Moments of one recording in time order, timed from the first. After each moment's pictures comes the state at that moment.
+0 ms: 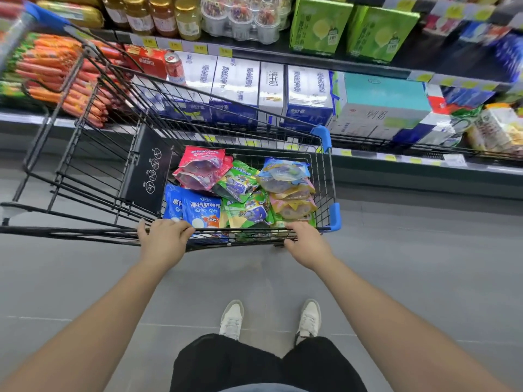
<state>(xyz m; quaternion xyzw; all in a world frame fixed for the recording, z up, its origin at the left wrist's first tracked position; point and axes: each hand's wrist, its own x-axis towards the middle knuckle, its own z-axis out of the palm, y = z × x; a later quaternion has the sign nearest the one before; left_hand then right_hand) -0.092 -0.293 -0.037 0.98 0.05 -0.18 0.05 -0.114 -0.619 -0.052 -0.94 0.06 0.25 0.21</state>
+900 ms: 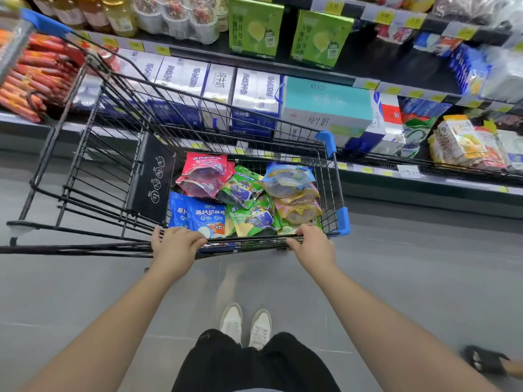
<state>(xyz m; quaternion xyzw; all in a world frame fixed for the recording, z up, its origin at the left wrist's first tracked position) -0.104 -0.565 -0.053 0.97 0.04 -0.19 0.12 -0.108 -0.875 -0.054 -0.96 0.15 0.19 0.16</state>
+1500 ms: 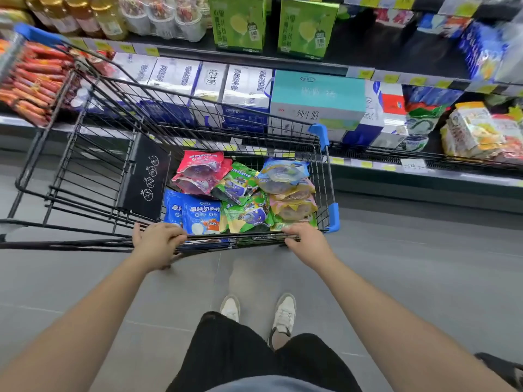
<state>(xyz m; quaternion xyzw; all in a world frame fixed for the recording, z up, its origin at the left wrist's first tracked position) -0.097 -0.603 -0.037 0.96 0.08 -0.23 0.10 -0.098 -0.958 -0.065 -0.93 0.04 0.25 0.28</state>
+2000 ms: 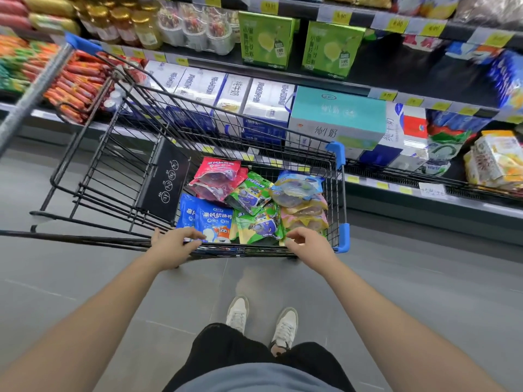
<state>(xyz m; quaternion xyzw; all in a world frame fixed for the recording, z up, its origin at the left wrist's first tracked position) -0.097 -0.617 -0.014 0.93 0.12 -0.28 0.21 -0.068 -0.955 -0.044 -0.89 0.04 0.27 0.36</state>
